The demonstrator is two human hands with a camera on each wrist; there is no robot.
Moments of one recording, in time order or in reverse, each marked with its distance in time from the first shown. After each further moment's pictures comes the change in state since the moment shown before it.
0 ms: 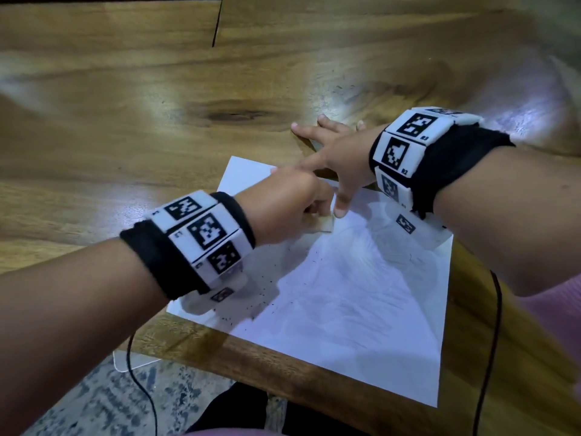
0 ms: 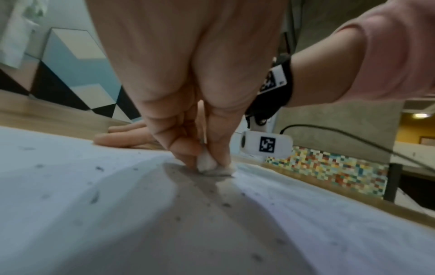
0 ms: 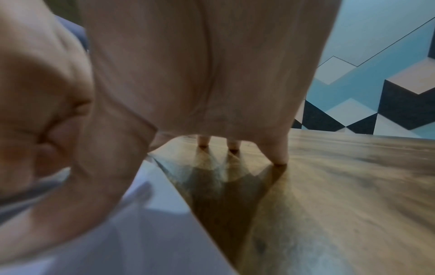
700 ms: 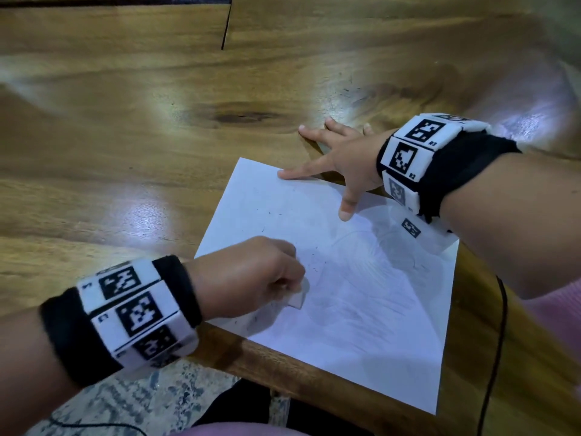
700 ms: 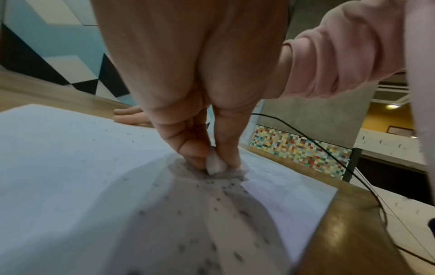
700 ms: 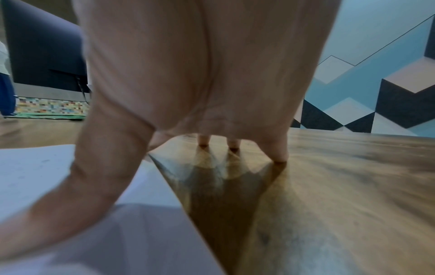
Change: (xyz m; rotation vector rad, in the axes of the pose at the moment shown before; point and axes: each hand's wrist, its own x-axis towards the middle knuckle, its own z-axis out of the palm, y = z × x) left_hand -0.071 -0.007 0.023 -0.039 -0.185 0.103; right_hand -0.004 -0.004 0.001 -0.028 0.003 0.016
